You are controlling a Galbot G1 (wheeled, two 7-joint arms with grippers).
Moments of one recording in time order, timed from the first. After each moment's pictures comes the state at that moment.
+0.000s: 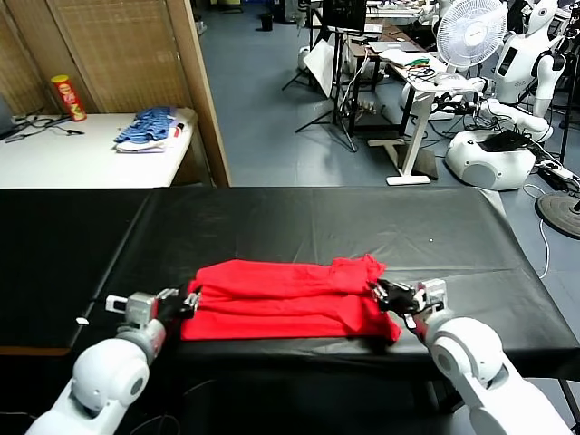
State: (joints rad) left arm 1.32 -0.99 -0.47 -2.13 -0.56 0.74 -0.20; right arm -1.17 0.97 0.39 2.04 0.71 -0.74 0.13
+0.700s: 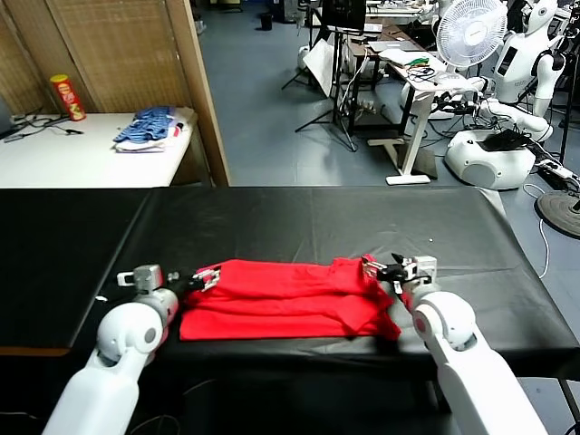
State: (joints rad) left arm 1.09 -1.13 -0.45 -1.86 -0.76 0.74 -0.25; right arm -0.96 1.16 0.32 1.73 0.56 -0.65 0.15
